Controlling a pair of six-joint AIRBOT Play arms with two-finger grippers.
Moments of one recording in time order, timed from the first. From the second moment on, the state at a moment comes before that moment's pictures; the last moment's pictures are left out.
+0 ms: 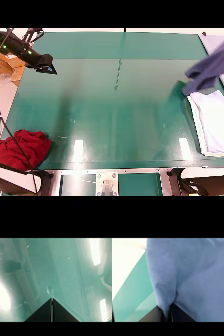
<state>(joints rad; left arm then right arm) 0.07 -1.69 1.97 1.11 -1.68 -1.31 -0.79 -1.57 1.96 -0.78 1.34 1.77</state>
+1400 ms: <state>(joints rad) 0.07 -1.69 1.97 1.09 -1.63 -1.28 -0.75 -1.31 1.85 -1.20 1.26 2.47</state>
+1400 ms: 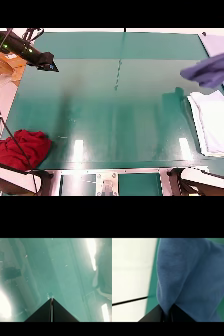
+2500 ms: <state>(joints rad) 0.07 -1.69 1.97 0.97 -1.64 -1.28 -1.23 -0.76 0.81 -1.32 1.14 2.10</state>
